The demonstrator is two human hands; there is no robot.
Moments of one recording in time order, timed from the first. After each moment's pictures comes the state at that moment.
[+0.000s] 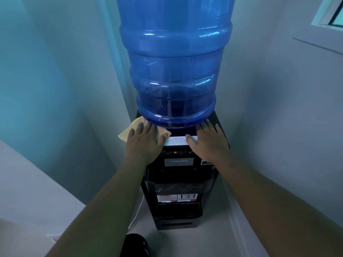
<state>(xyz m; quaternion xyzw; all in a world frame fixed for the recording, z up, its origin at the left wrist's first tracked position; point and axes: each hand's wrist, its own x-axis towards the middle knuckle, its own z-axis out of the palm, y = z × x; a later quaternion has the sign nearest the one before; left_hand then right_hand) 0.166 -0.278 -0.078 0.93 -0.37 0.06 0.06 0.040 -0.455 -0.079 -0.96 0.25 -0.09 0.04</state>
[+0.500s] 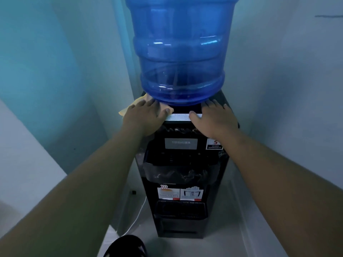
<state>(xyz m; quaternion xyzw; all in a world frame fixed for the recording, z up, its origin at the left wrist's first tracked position) 0.178 -0.283 -0.082 0.92 -0.37 0.10 0.04 0.043 -0.460 -0.084 -0.97 0.23 -0.12 0.04</state>
